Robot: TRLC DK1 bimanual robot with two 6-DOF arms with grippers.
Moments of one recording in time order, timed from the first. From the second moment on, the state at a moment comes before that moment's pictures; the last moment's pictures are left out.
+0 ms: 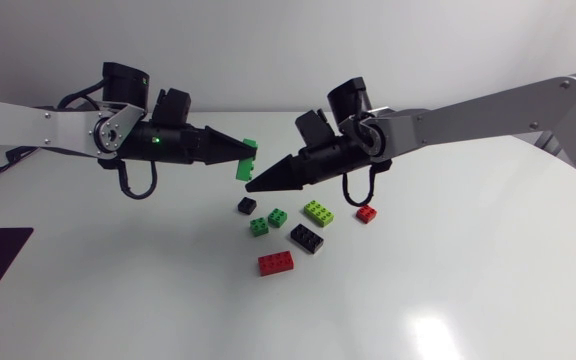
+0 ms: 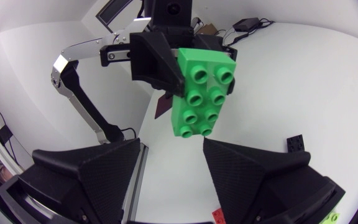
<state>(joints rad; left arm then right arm) -0.17 1.77 1.16 -0.04 1.18 -0.05 0.43 1.98 1.38 -0.15 -1.28 -0.10</state>
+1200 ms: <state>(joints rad) -0.21 1.69 1.08 0.02 1.17 -0.05 0.42 1.91 1.33 0.07 -1.25 0.05</state>
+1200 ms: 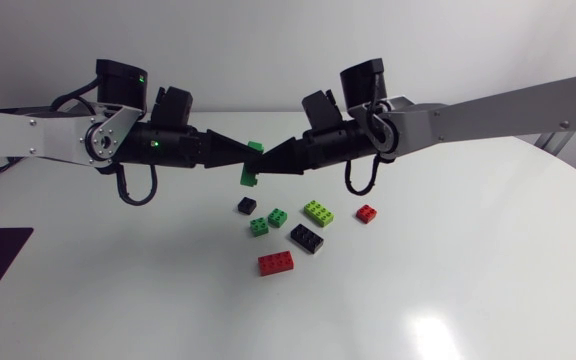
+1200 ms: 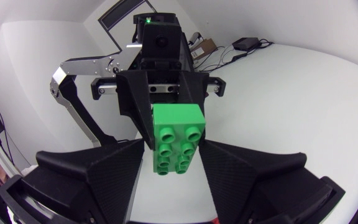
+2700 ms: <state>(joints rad) -0.19 1.49 1.06 0.12 0.97 -0.13 0.41 1.84 1.26 -0.06 -1.13 0.08</state>
